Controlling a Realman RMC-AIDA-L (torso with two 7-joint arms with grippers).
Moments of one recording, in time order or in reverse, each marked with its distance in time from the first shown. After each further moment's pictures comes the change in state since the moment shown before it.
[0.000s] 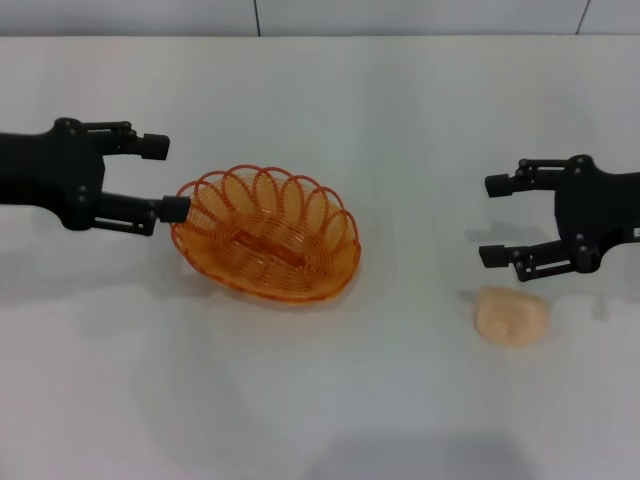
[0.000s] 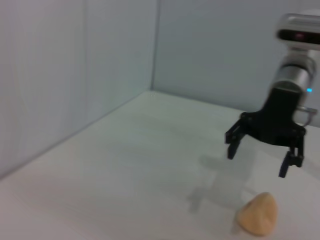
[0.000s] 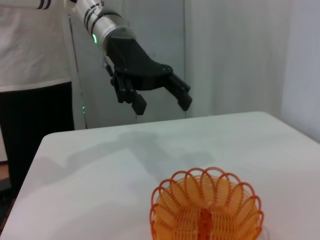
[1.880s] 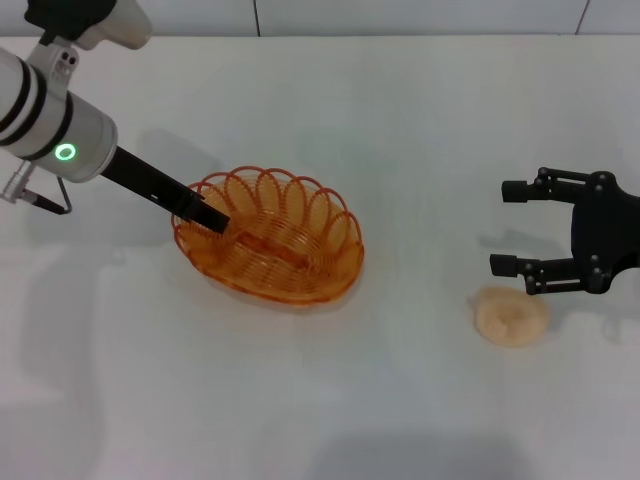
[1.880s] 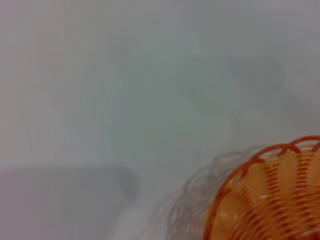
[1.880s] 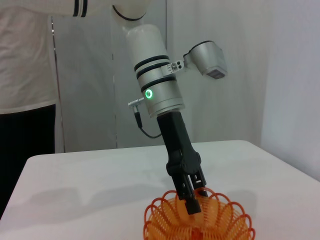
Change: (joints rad) left arm -0.302 -0.148 0.190 -0.073 0.689 -0.403 -0.740; right arm -0.106 0.031 0.025 0.013 0.096 -0.004 -0.138
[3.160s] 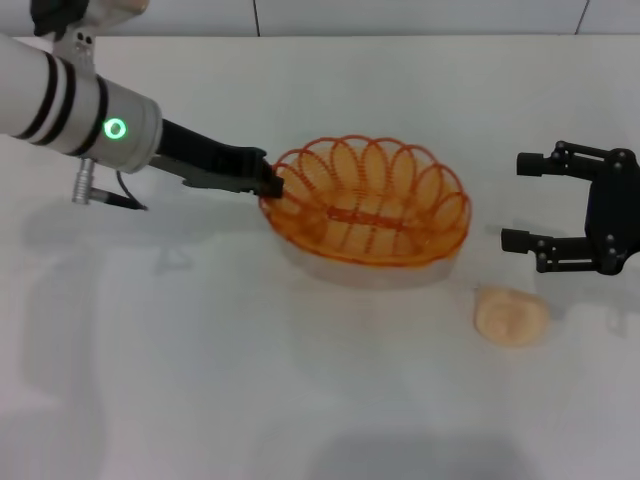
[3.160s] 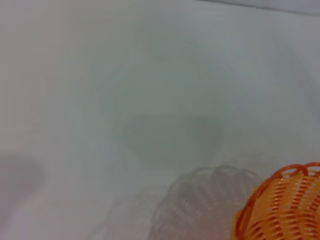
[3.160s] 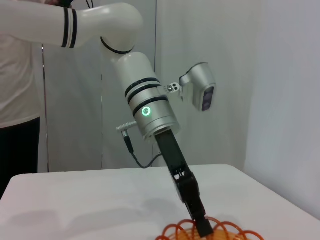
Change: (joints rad) left arm 0.018 -0.020 0.000 -0.014 -0.245 -0.018 -0.315; right arm -0.022 -0.004 0.013 -0.019 0.070 -0.016 -0.025
